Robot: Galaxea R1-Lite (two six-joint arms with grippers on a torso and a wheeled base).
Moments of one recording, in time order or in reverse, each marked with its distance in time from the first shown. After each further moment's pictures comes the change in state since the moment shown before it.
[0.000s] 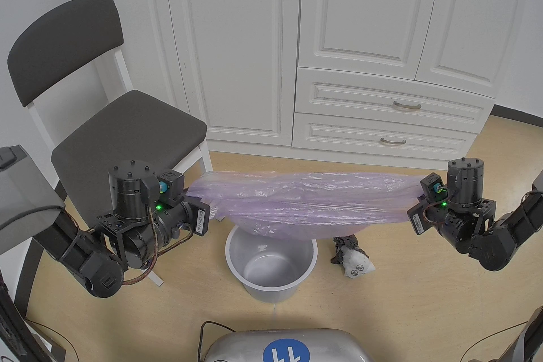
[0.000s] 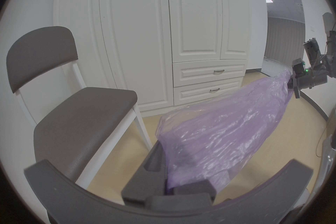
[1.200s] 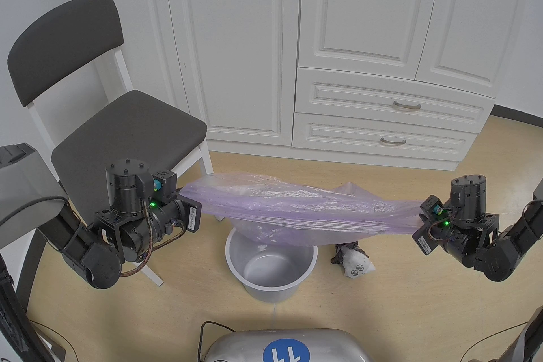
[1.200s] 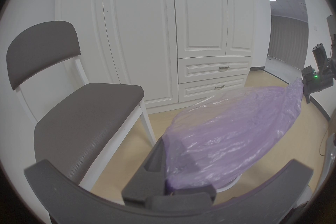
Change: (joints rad) left arm 0.083 0.039 -0.019 0.002 -0.030 0.016; right arm -0.041 -0.003 0.110 -0.001 0.034 -0.151
